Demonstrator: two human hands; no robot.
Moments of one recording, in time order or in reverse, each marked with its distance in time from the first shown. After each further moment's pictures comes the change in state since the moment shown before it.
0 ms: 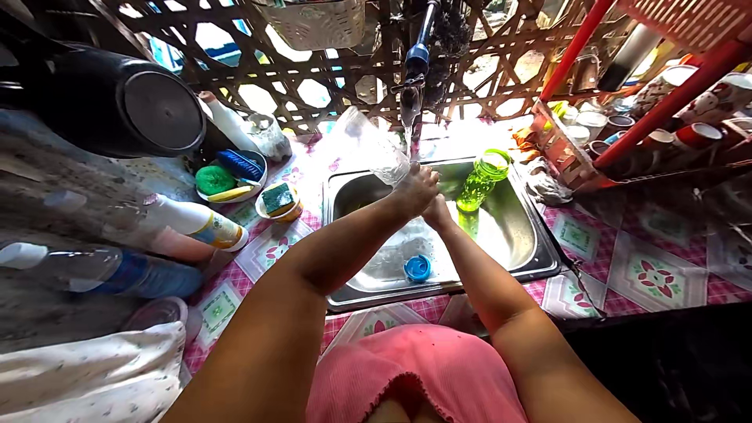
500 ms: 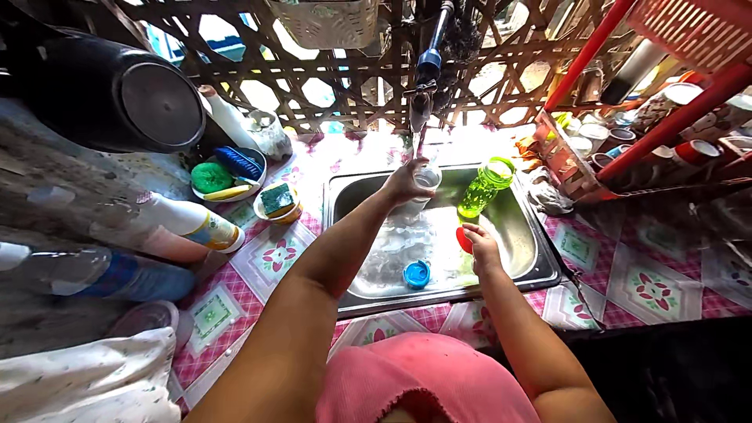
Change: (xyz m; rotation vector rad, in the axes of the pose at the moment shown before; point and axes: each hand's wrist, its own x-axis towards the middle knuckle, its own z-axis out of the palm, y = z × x) left_hand 0.007 -0.060 0.050 -1.182 0.257 -0.319; right_hand -0.087 0.027 -0.056 0.641 0.298 0.646
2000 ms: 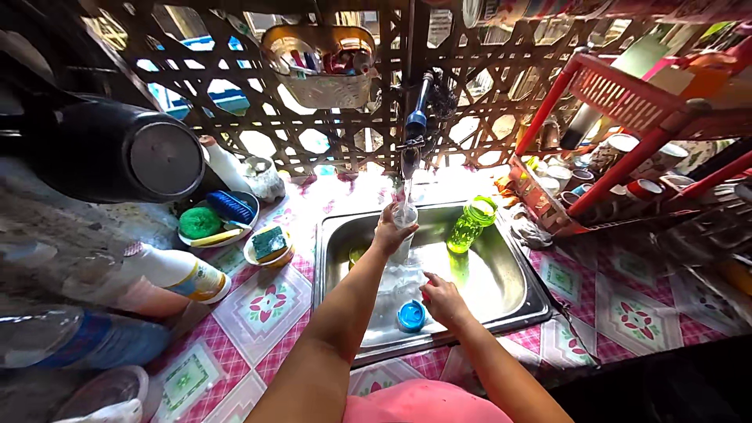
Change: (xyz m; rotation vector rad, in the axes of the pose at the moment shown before) left_hand -0.013 -0.041 0.022 -0.141 0.286 -0.242; right_hand -0.037 0.007 0.037 -1.241 -0.509 -0.589
